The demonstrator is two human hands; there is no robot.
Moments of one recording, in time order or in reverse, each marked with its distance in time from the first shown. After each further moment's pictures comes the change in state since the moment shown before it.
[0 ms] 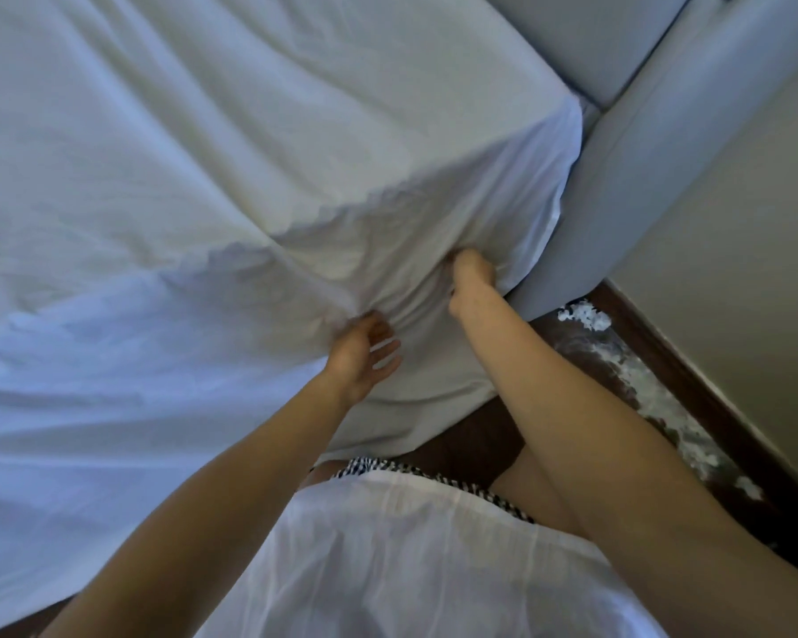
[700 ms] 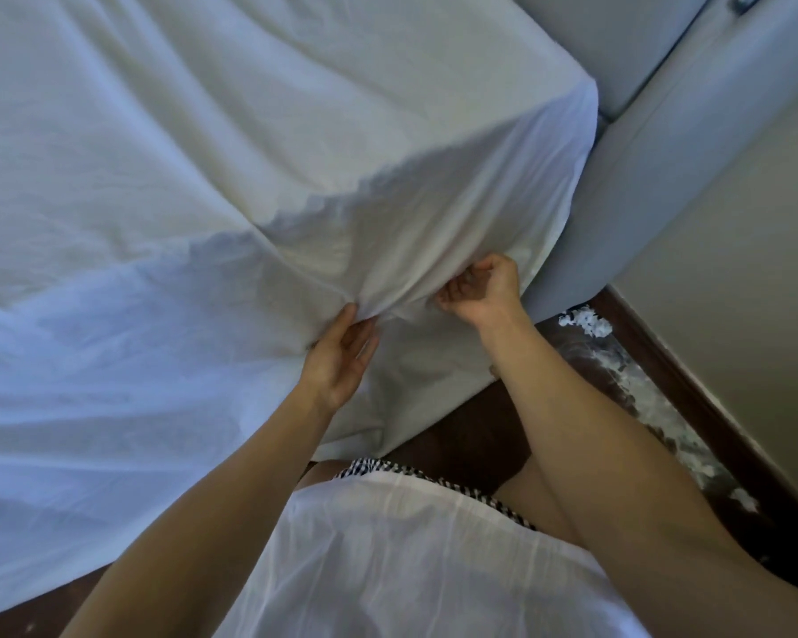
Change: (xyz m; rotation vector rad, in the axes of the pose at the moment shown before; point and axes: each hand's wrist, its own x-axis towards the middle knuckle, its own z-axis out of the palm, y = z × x) left_hand -0.009 0.007 -0.016 -0.419 -0.057 0.140; right_hand -0.008 -0.013 -0.024 0.335 -0.235 0.184
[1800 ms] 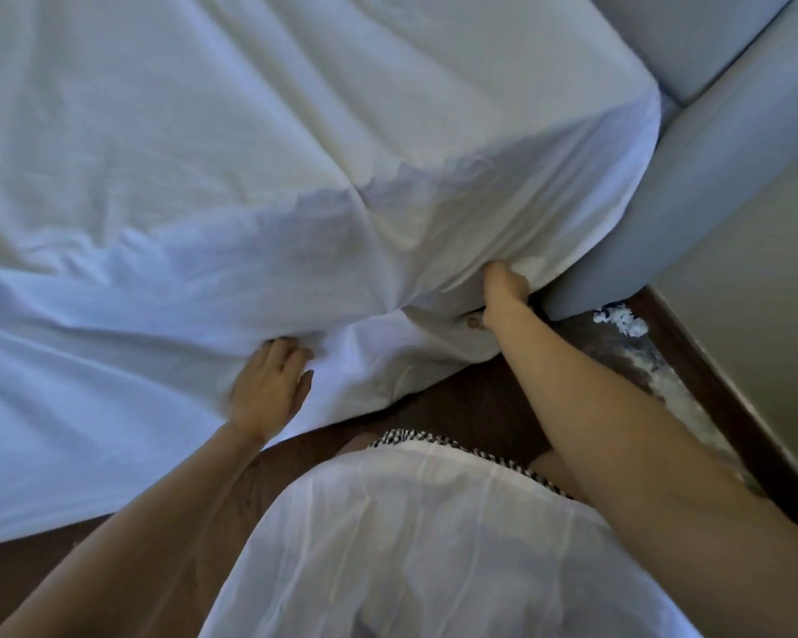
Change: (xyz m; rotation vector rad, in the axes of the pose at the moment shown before) left_hand -0.037 0.035 -0.187 2.124 0.115 1.283; right_hand 0.010 0.055 0.001 -0.538 0.278 -0.167
